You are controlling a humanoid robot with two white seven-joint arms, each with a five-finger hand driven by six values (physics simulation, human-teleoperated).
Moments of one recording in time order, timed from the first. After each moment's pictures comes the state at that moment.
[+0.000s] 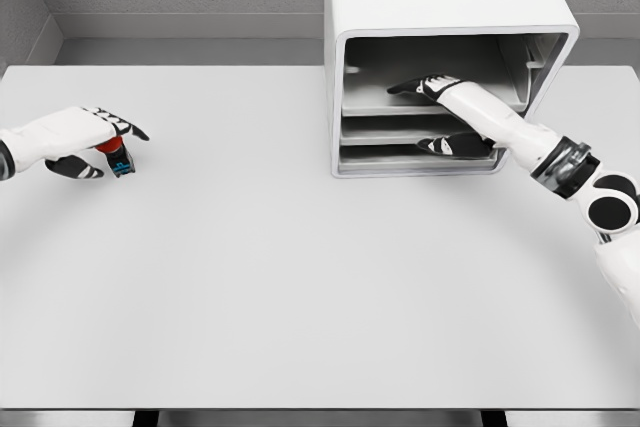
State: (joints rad) left arm -0.50 0.66 -0.22 -1.19 -0.70 -0.61 -0.57; right arm -0.45 -0.48 0.32 -1.31 0.26 -0.60 0.35
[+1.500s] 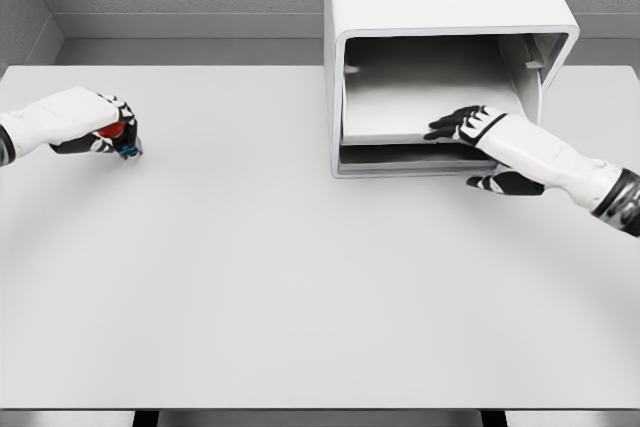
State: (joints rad) left arm -0.52 0.66 -0.21 -1.27 -0.69 -0.61 -0.57; right arm -0.25 -0.67 0.20 -1.58 0.35 -0.61 0.38
